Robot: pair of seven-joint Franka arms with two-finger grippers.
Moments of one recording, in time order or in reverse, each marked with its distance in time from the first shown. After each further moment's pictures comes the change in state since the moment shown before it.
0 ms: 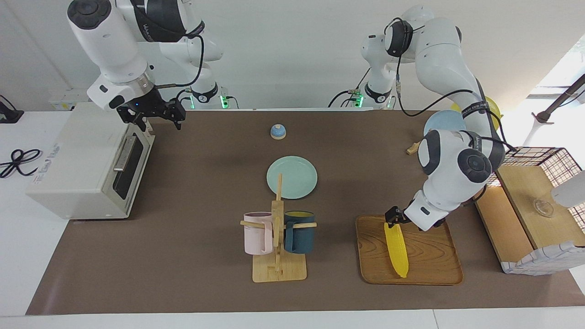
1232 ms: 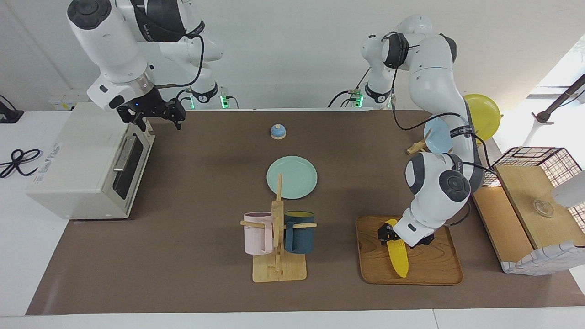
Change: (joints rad) left arm -0.014 0.082 0.000 -0.029 0.005 0.178 0.038; right arm 0.000 0.000 0.000 0.000 0.000 0.000 0.000
